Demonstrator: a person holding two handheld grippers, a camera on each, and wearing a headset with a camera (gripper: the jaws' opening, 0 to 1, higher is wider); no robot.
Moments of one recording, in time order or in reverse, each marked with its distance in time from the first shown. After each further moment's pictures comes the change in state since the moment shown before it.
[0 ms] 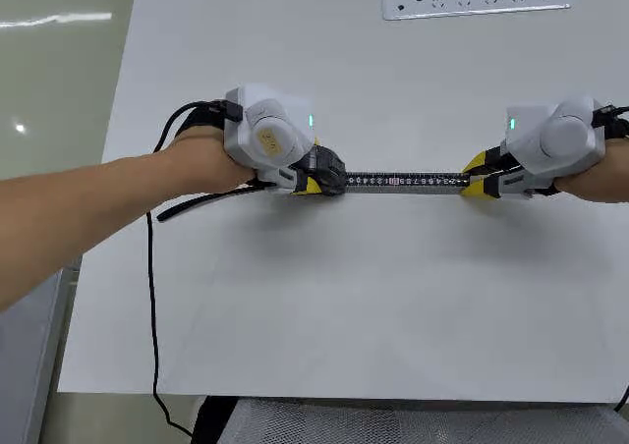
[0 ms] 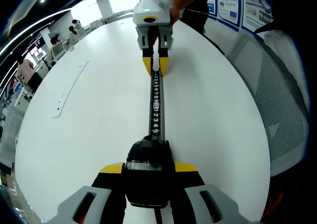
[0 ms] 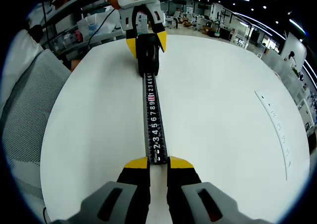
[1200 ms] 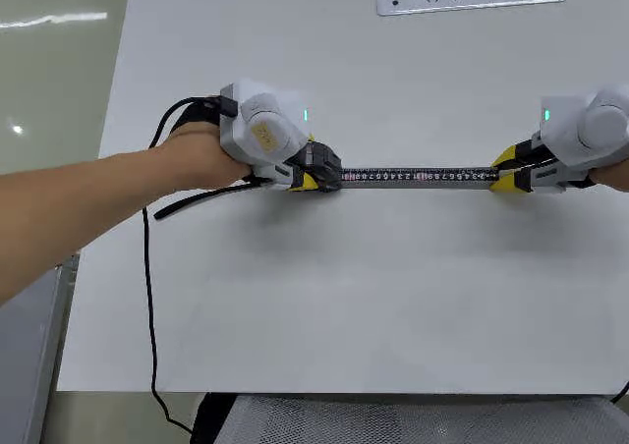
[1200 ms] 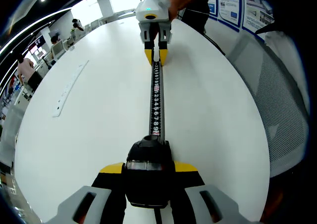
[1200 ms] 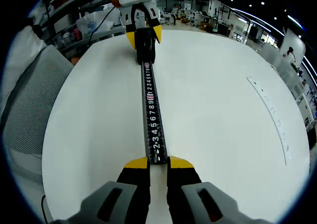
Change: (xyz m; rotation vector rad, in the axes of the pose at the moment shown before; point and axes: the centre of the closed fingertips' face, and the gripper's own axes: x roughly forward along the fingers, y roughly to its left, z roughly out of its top) left arm 0.001 0.001 0.000 -0.006 0.004 -0.004; right arm -0.029 -0.003 -0.037 0.018 0.034 0.002
